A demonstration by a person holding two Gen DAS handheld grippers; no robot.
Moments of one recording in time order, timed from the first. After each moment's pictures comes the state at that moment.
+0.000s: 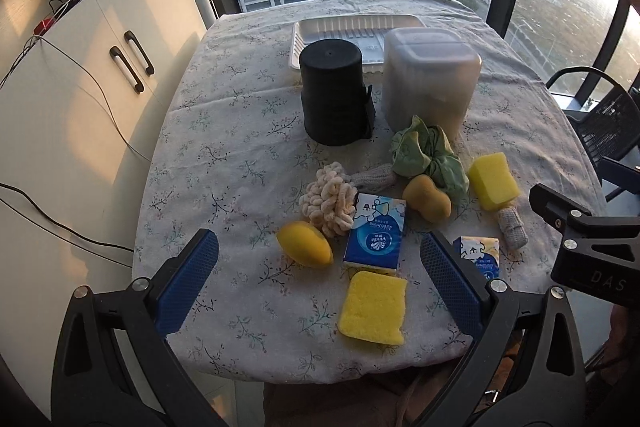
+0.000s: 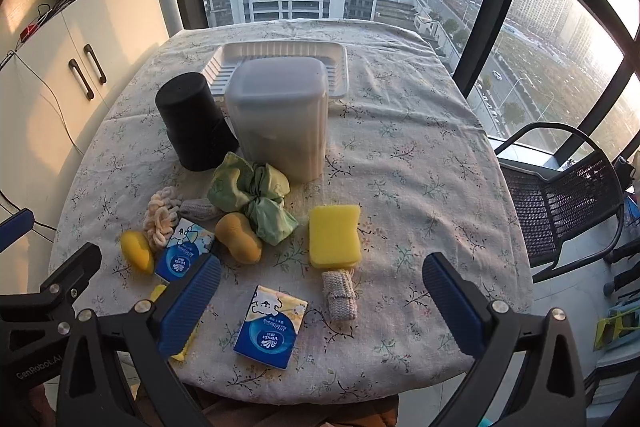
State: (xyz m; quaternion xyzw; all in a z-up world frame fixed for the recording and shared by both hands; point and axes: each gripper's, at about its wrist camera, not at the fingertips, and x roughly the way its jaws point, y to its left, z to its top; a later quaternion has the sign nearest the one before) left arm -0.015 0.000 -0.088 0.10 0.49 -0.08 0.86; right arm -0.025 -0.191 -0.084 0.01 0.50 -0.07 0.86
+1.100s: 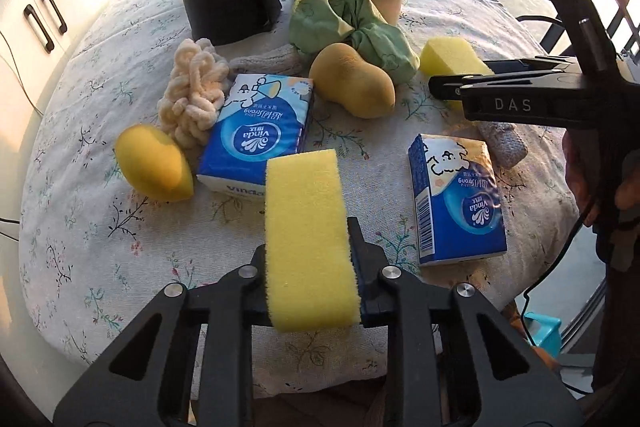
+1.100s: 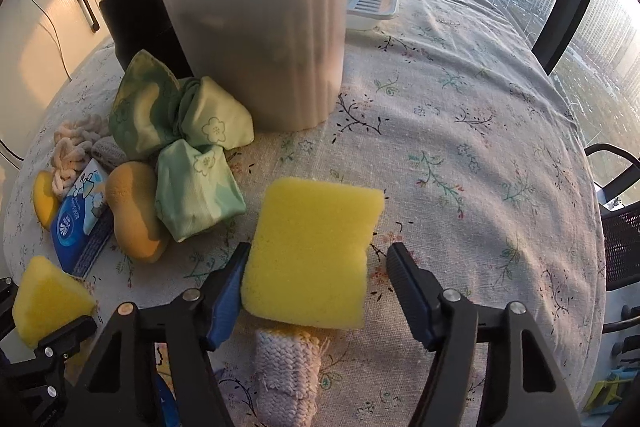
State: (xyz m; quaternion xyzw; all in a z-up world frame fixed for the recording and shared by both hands) left arm -0.036 -0.053 -0.204 0.09 0.52 -0.17 0.83; right arm 0.026 -0.235 -0.207 -0.02 0.52 0.05 0.85
